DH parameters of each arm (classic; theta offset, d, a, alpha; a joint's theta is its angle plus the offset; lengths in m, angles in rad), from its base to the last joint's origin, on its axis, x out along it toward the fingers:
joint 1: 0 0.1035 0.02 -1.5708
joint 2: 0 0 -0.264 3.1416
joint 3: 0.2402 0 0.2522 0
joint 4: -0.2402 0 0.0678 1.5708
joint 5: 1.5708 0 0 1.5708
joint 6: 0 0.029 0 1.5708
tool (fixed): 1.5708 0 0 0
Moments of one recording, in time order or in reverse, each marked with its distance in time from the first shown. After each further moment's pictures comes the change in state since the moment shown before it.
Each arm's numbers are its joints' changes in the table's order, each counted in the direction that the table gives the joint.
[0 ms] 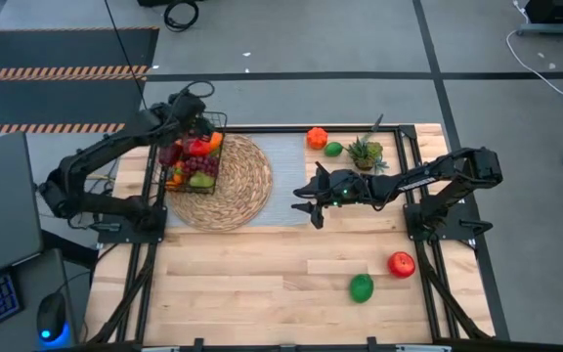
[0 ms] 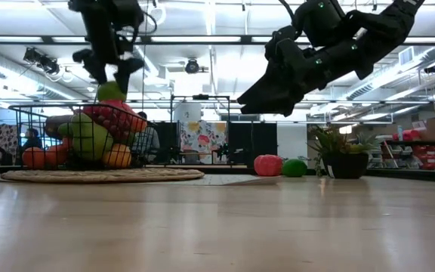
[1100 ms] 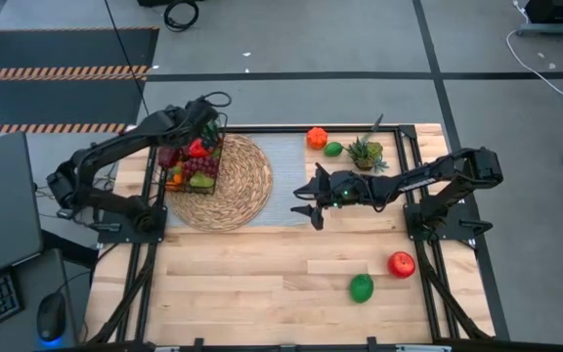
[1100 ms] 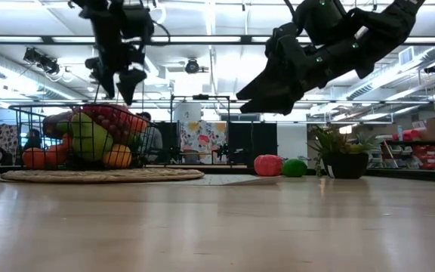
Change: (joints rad) left arm -0.044 0.094 0.000 -0.026 0.025 0.154; right arm 0.012 0.000 0.000 0.014 0.002 0.002
